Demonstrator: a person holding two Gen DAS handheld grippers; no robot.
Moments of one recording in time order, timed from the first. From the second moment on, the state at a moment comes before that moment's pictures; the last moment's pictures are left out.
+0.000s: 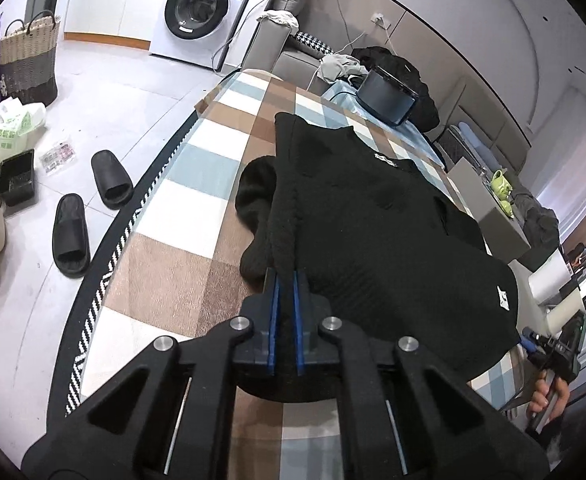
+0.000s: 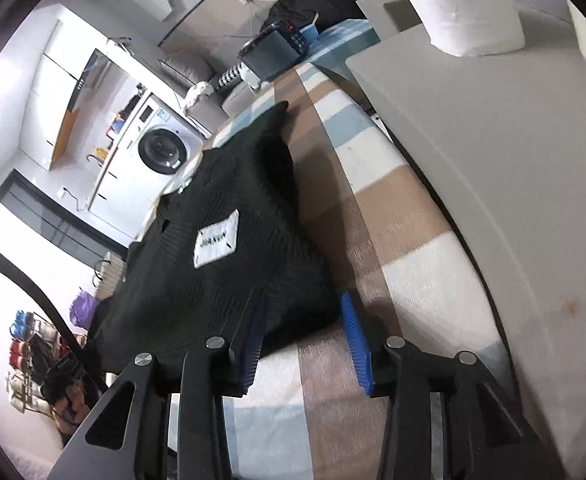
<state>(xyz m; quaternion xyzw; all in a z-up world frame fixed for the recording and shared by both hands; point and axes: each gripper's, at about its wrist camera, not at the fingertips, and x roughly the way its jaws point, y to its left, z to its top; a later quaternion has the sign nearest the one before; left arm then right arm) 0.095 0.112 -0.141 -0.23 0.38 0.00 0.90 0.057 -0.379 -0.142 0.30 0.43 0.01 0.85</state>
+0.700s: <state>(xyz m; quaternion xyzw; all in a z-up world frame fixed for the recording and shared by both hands) 0.113 0.122 -0.121 -0.22 0.35 0.00 0.91 0.106 -0.369 -0.088 0.29 0.32 0.09 0.89</state>
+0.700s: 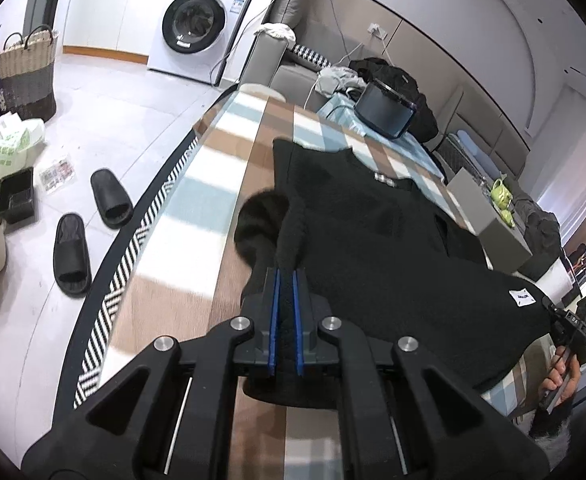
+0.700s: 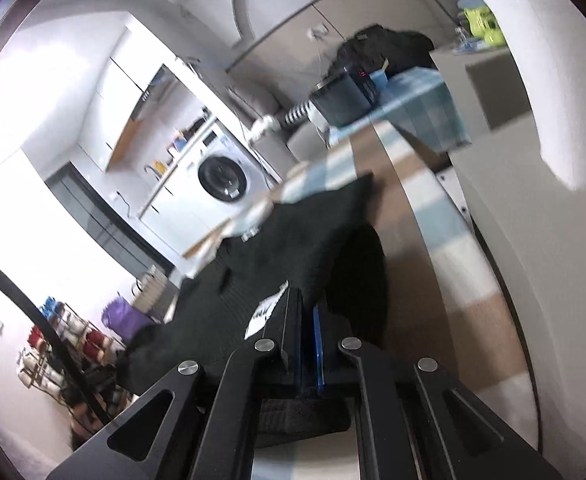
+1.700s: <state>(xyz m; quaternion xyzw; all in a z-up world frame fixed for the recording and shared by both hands) 0.116 0.108 -0.174 -0.25 0.46 -0.01 0.85 0.145 -0.367 -0.104 0.31 0.36 0.06 0.88</state>
